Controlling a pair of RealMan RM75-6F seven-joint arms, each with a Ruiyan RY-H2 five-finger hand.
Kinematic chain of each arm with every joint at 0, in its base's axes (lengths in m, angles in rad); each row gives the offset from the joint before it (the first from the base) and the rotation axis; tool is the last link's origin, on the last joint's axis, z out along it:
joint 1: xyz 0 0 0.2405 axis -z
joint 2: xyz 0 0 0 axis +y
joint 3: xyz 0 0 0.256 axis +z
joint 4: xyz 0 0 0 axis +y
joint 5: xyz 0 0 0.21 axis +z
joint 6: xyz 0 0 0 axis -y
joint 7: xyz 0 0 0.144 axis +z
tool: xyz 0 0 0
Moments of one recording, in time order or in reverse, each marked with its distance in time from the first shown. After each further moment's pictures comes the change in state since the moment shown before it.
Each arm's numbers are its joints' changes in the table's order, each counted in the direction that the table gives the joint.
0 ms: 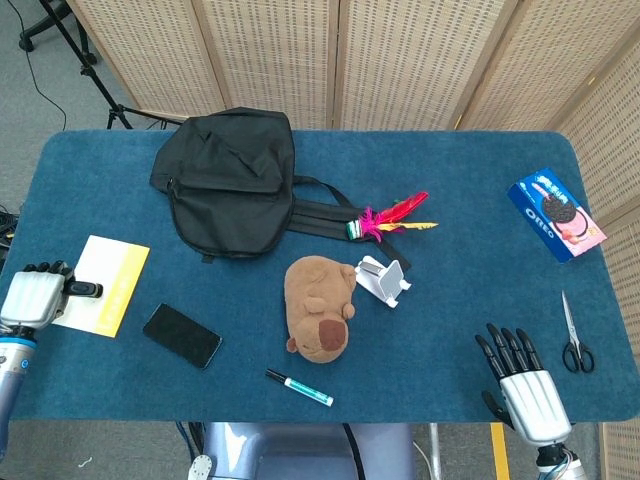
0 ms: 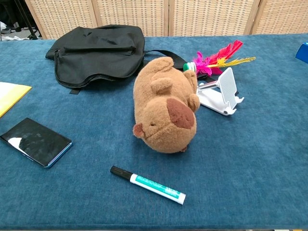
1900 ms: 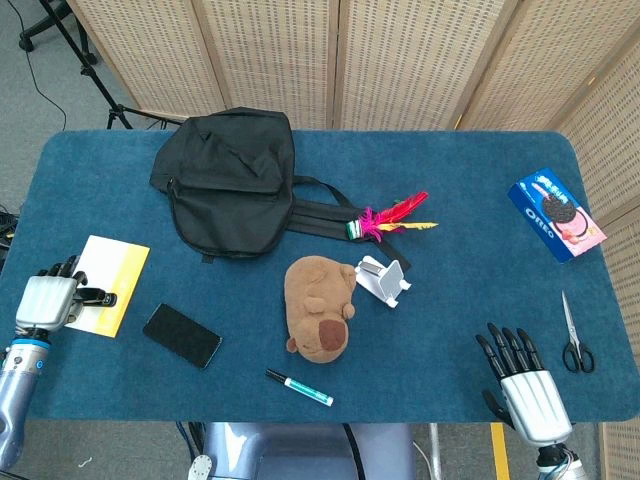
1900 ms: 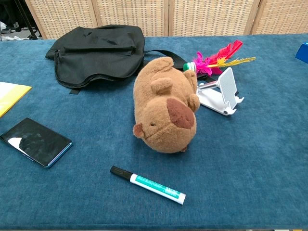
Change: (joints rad) left arm -0.011 -0.071 -0.034 0.057 0.011 0.039 0.014; right arm 0.002 -0.003 0.001 0.006 -0.003 -0.006 0.001
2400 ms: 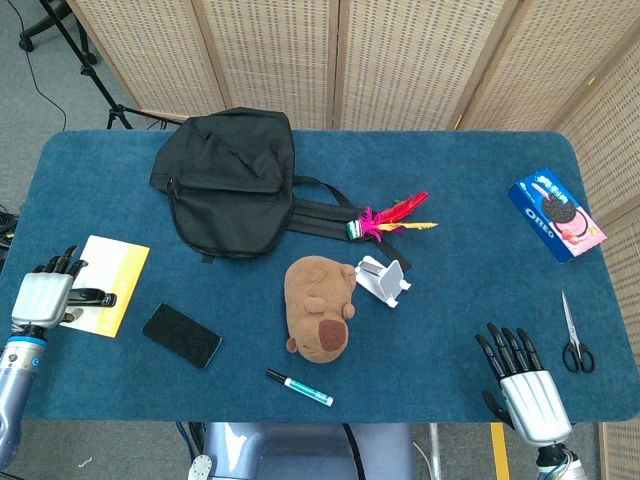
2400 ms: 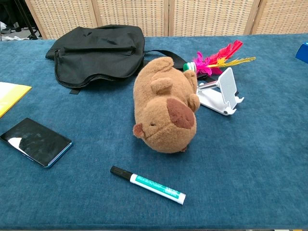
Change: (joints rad) left arm 0.003 0.037 -0.014 -0.049 0.002 -0.003 -0.042; right arm 0.001 -0.002 0.001 0.002 0.000 -0.003 0.000
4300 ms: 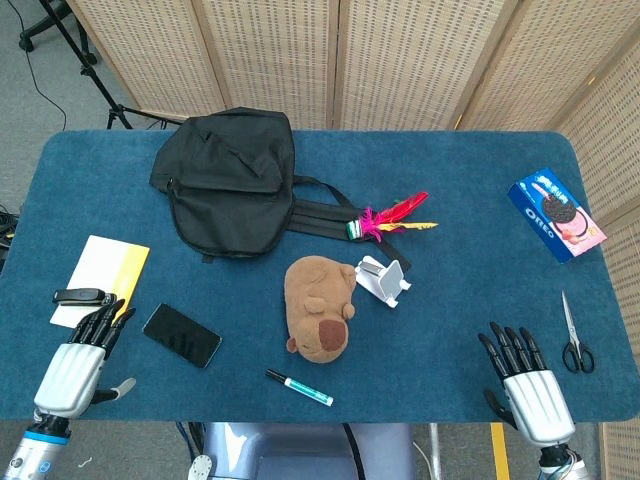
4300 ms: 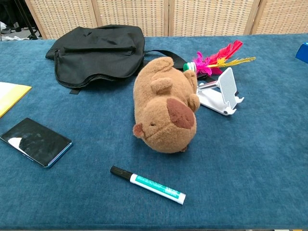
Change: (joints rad) left arm -0.248 0.259 0.179 -0.889 0.259 -0.372 0.186; right arm 0.000 0.012 -0.001 -0.008 -0.004 -0.005 0.021
